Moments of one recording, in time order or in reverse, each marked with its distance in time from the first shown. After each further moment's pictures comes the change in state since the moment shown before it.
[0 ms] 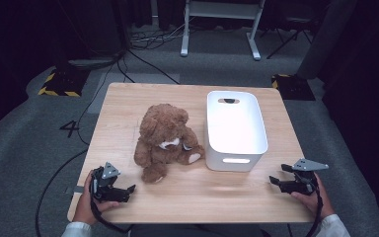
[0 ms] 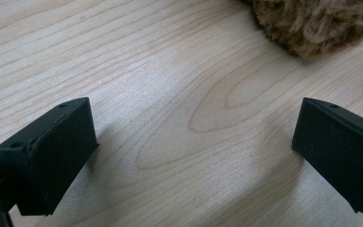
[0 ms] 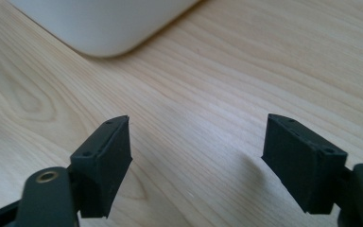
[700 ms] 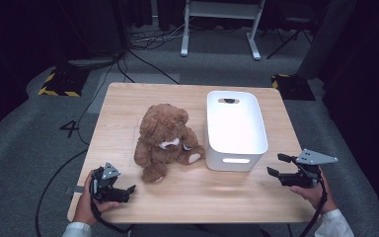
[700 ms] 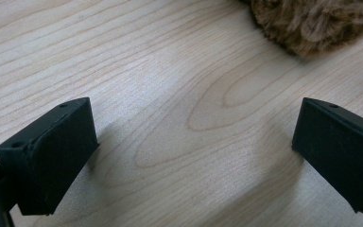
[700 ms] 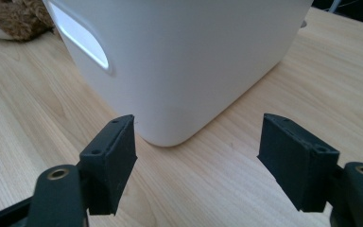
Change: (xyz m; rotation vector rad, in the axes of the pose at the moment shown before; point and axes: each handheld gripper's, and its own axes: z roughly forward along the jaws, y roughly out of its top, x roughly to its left) left arm -0.001 0.000 0.000 -0.001 -0.001 0.001; right arm 0.023 0.054 -0.030 -0.142 0.071 -0.082
